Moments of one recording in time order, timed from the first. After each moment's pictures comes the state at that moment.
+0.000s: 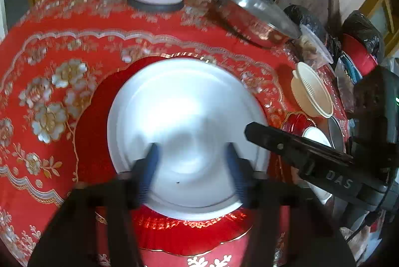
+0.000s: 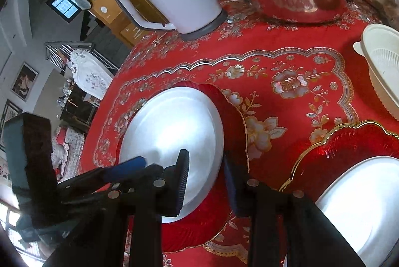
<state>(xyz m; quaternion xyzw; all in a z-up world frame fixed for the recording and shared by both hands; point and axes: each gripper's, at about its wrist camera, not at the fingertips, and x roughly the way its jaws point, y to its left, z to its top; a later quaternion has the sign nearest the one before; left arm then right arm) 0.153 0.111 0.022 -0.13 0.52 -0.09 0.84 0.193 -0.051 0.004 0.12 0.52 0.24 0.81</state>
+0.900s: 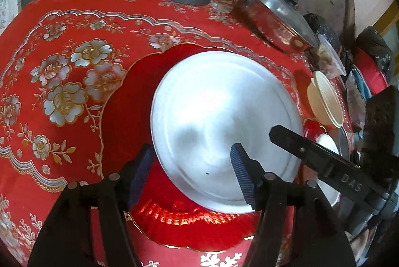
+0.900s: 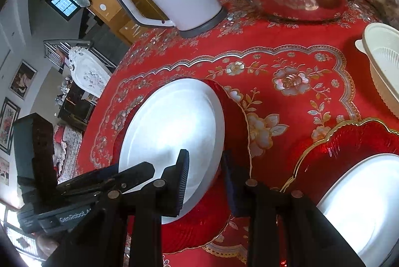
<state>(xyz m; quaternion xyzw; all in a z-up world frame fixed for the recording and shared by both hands) 0.148 0.136 0.011 -0.16 0.53 -0.05 0.83 0.191 -0.049 0.000 0.12 0.52 0.24 0.81</state>
